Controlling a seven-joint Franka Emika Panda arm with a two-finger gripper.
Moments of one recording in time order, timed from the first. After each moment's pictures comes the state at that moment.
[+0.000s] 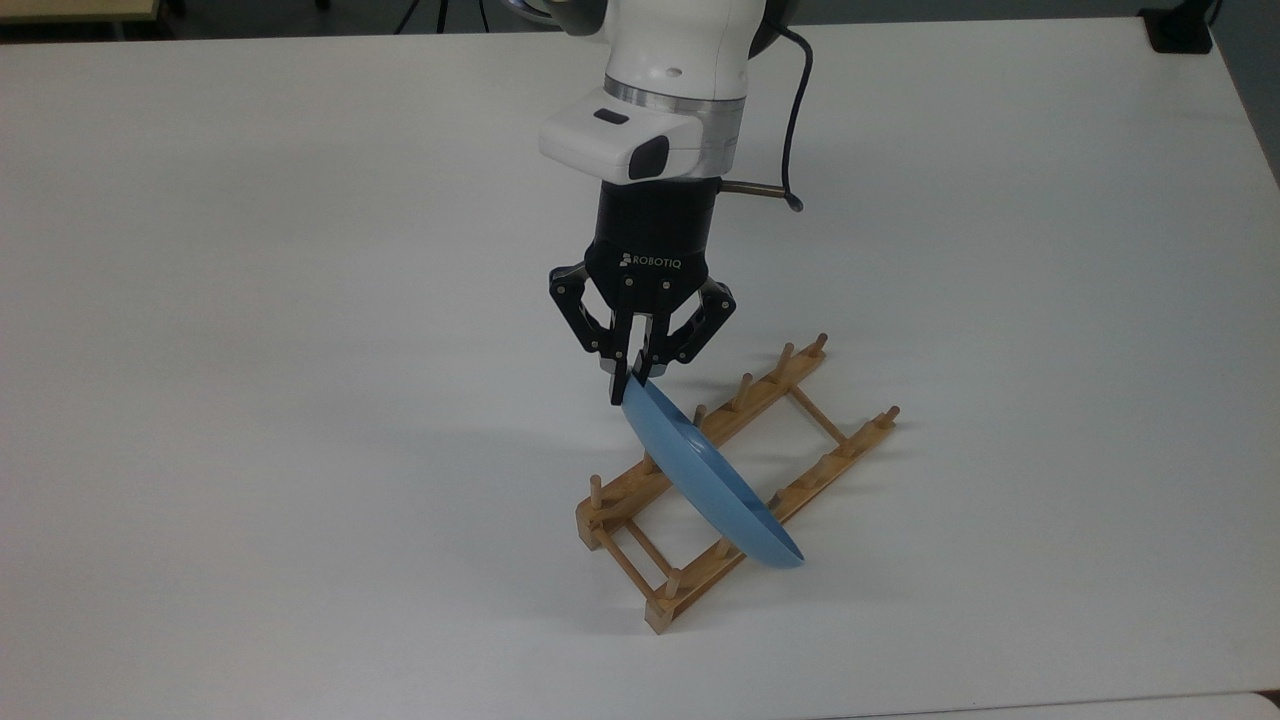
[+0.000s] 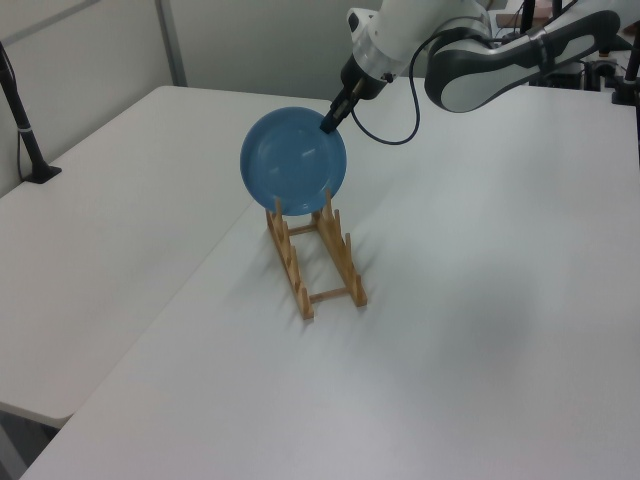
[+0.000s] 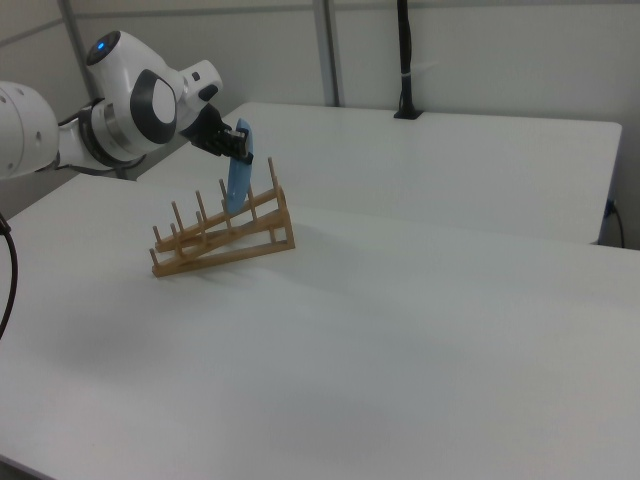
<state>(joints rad) 0.18 0.37 0.00 -1.56 -0.42 2.53 0.38</state>
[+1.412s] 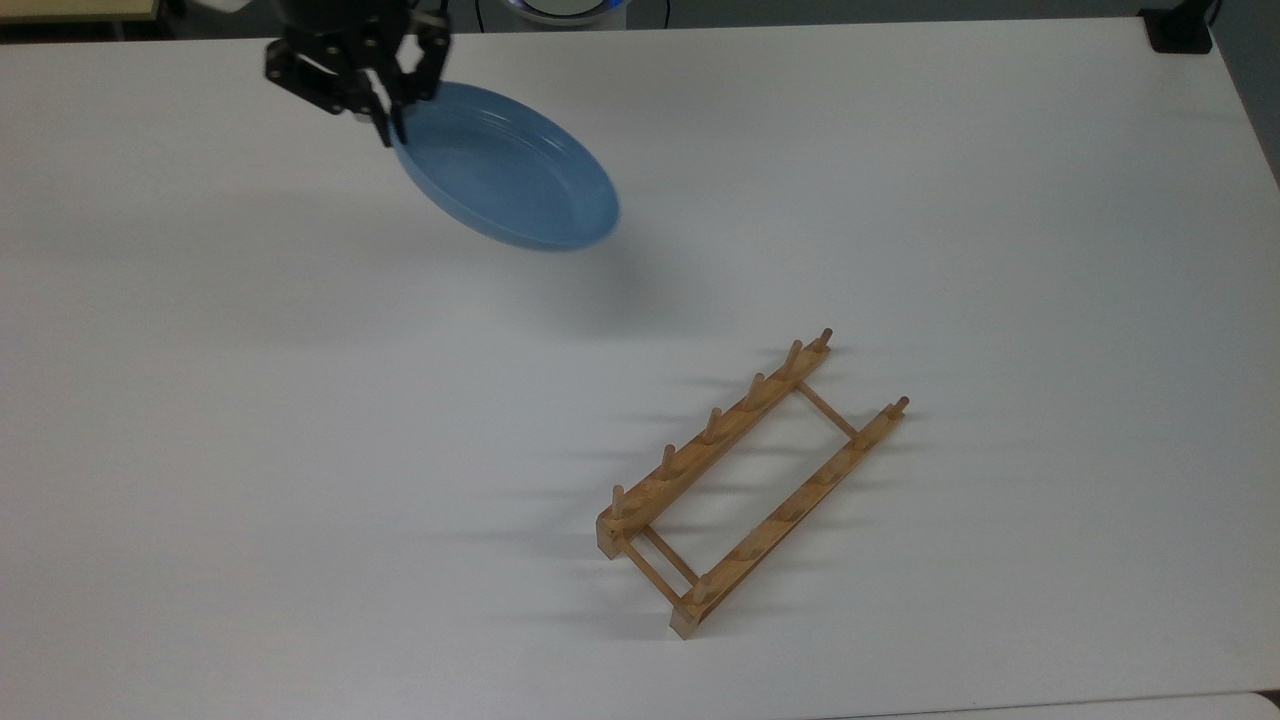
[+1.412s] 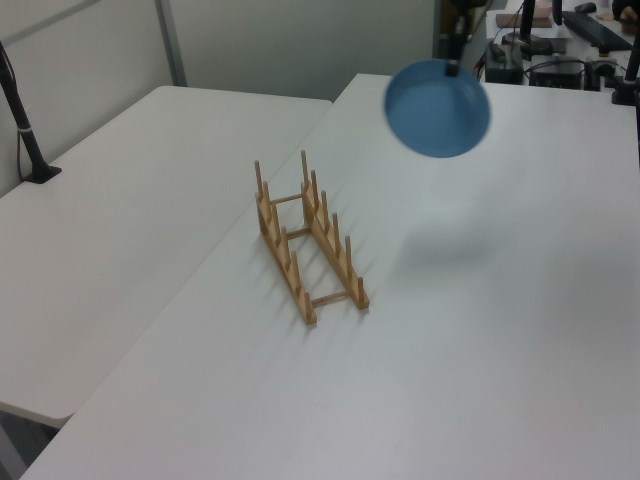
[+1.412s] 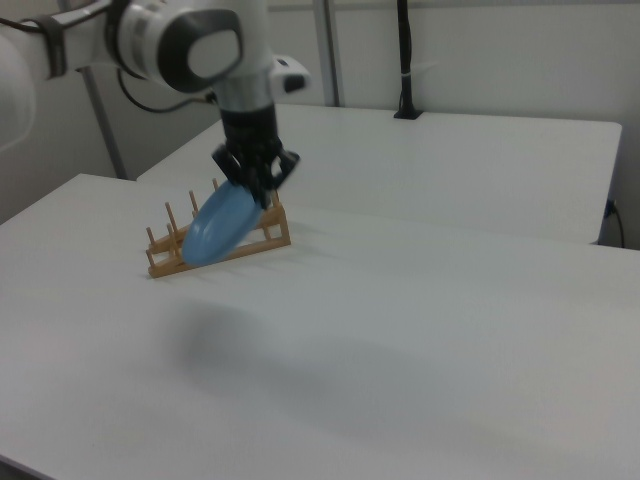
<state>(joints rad) -0.17 0.12 -0.01 -1.55 0.12 1.73 -0.41</state>
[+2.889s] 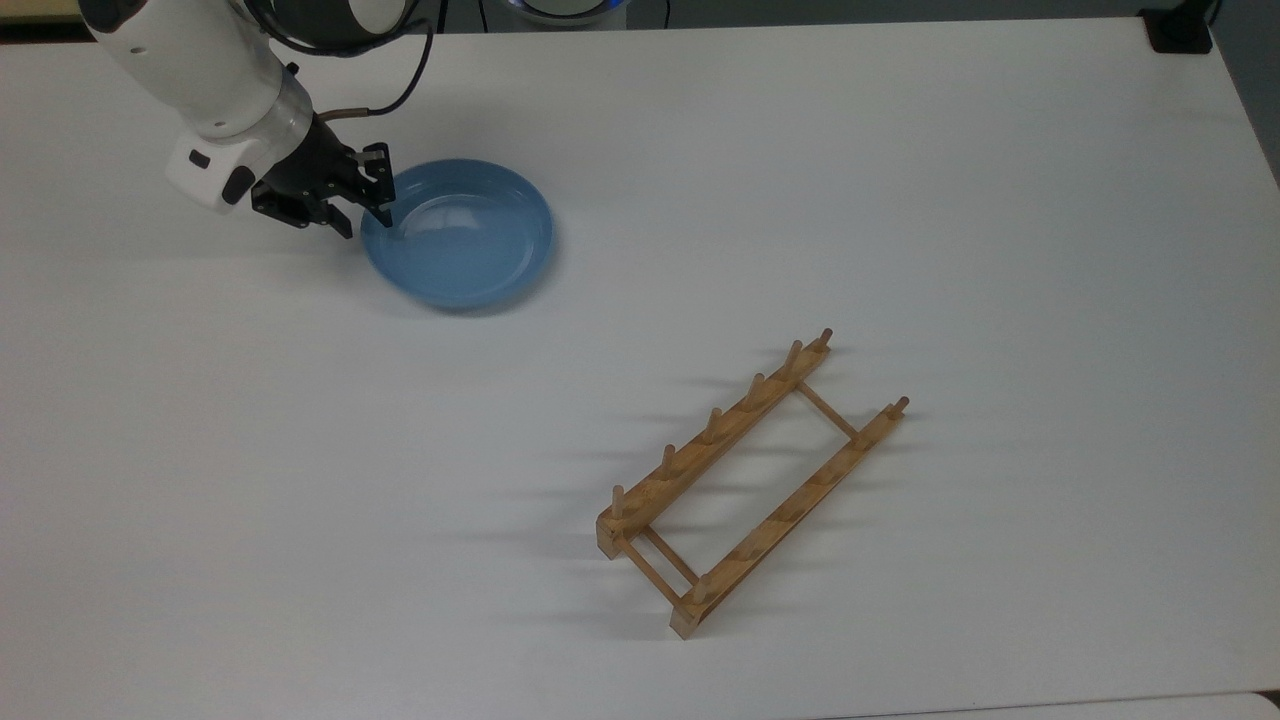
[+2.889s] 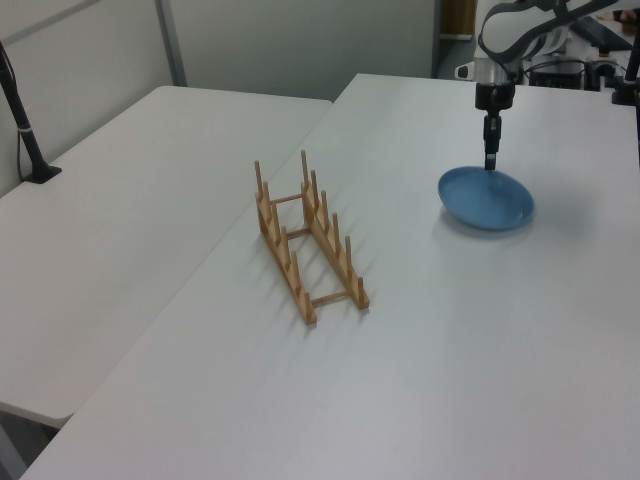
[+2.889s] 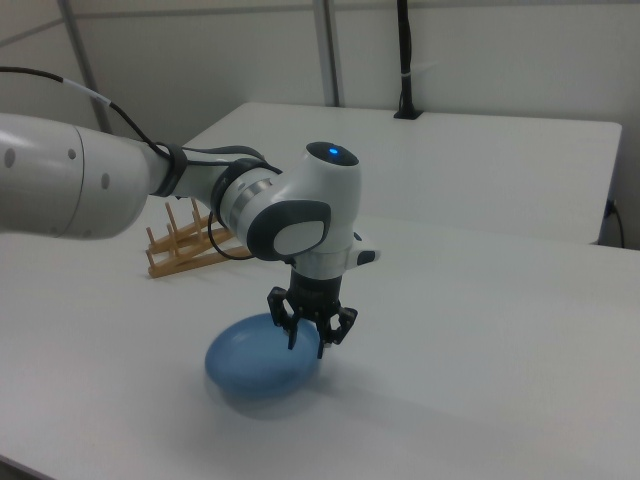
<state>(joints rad) -0.34 0.27 -0.01 -1.89 0.17 1.99 -0.67</state>
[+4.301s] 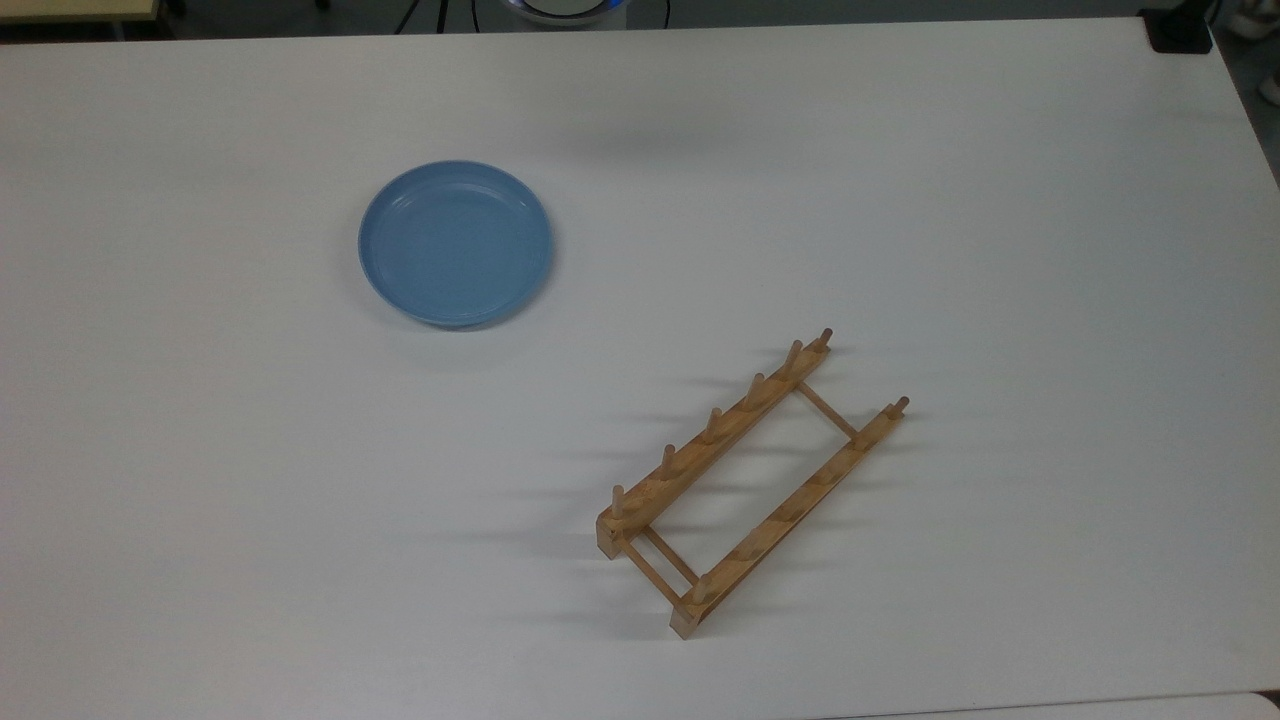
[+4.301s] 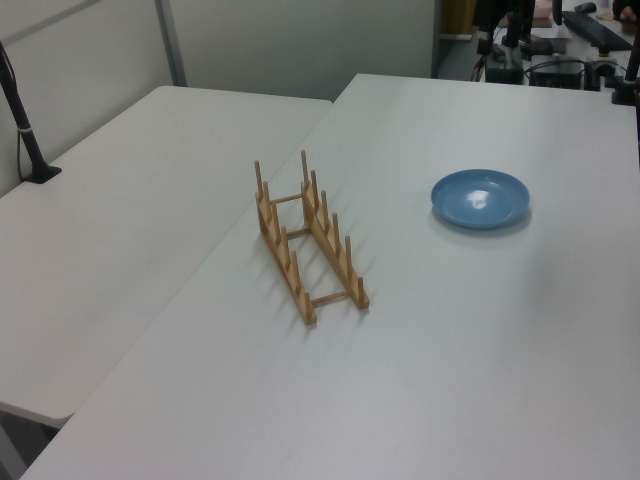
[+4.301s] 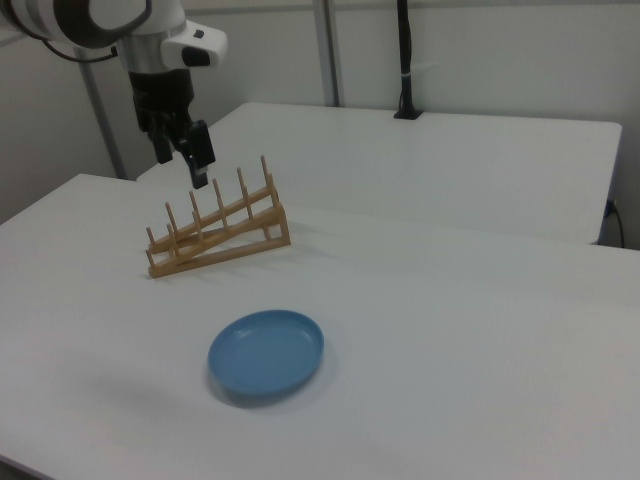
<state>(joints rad) 0.00 -0.09 -0.07 -1.63 0.10 1.59 0.24</state>
